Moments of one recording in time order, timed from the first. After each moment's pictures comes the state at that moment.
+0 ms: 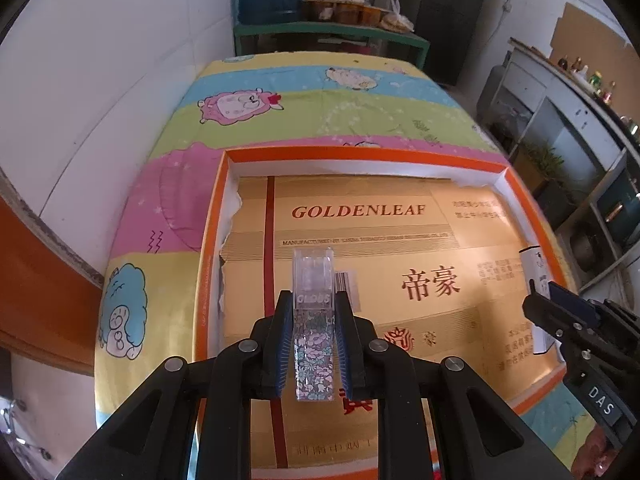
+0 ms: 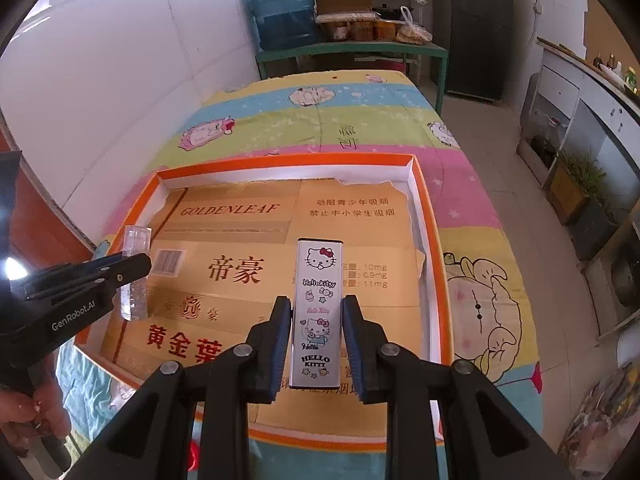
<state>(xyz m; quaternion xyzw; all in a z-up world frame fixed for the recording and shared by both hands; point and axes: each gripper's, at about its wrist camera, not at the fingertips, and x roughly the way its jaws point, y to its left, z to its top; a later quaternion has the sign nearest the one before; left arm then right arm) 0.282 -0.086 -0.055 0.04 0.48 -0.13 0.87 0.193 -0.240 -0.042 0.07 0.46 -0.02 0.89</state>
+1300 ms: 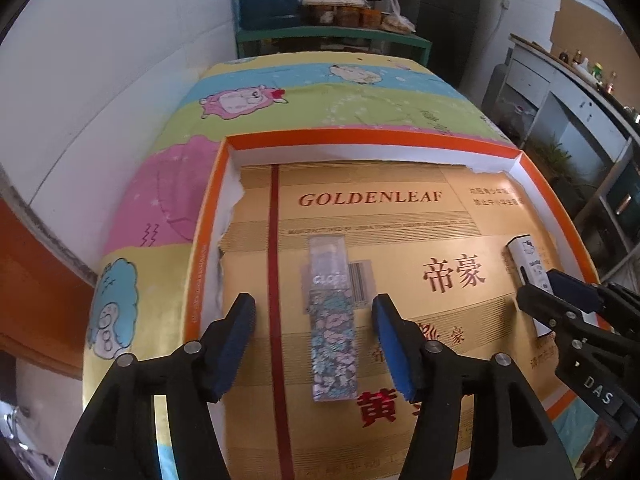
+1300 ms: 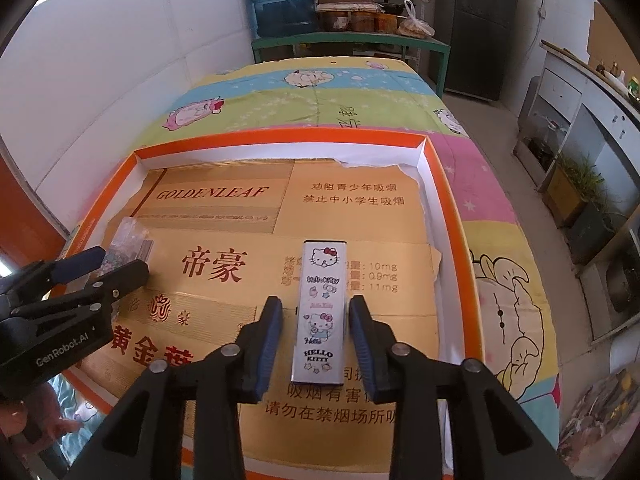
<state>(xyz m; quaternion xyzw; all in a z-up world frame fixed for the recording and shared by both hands) 0.278 -0.085 -0.076 0.05 0.46 -0.12 0.88 0.206 -0.235 -0.067 0.05 0.46 -0.03 0.88</state>
